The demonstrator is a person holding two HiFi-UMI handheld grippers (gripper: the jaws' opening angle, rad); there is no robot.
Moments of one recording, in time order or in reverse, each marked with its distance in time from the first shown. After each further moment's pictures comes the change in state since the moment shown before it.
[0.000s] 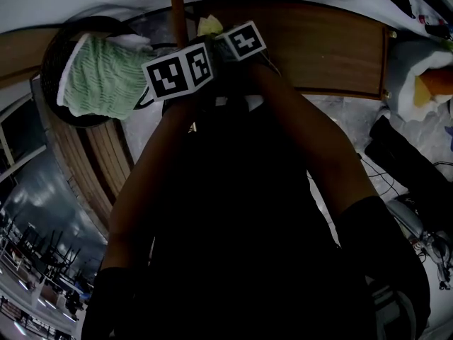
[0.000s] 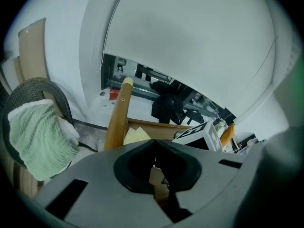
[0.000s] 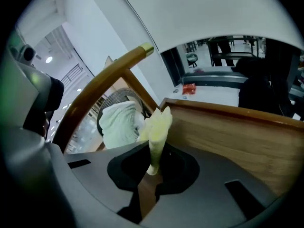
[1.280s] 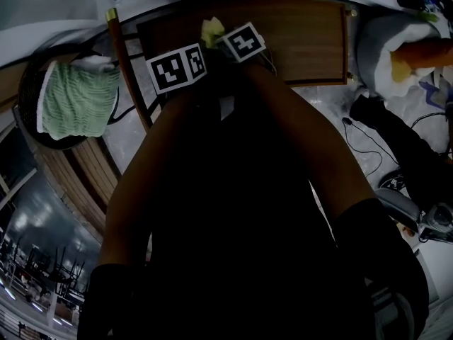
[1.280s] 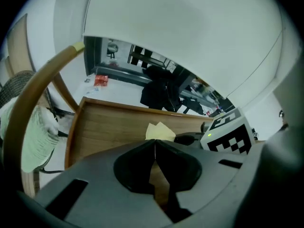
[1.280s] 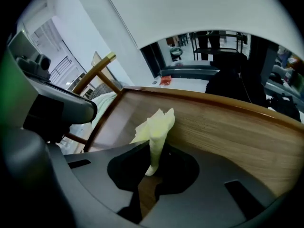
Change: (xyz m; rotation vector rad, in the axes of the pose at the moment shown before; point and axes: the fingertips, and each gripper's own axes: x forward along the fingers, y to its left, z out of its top) left arm 0.096 -0.083 -0.037 0.019 0.132 0.009; right arm -0.093 -0.123 -0.064 0.025 0.121 -0.107
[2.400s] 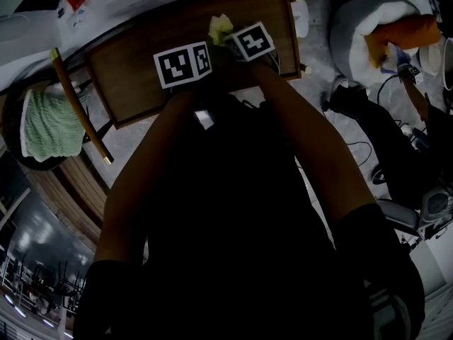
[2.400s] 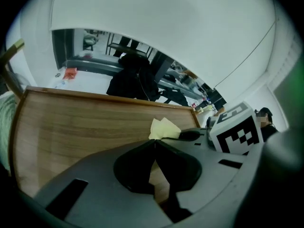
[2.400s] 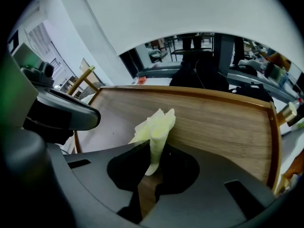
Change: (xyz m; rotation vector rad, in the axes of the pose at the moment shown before) left arm 0.091 -0.178 -0.027 0.069 0.053 -0.102; right arm -0.113 -0.164 -0.083 0.070 -0.001 -0.122
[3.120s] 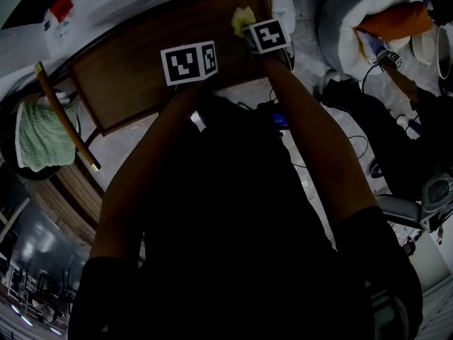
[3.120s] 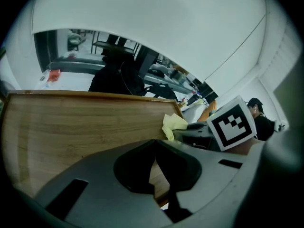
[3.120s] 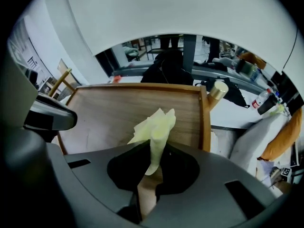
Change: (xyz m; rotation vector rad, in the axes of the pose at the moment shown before) left arm 0.031 -0.077 -0.010 0.083 0.016 -0.076; right arm -0.062 -0.114 -0.043 0.082 0.010 -0.225
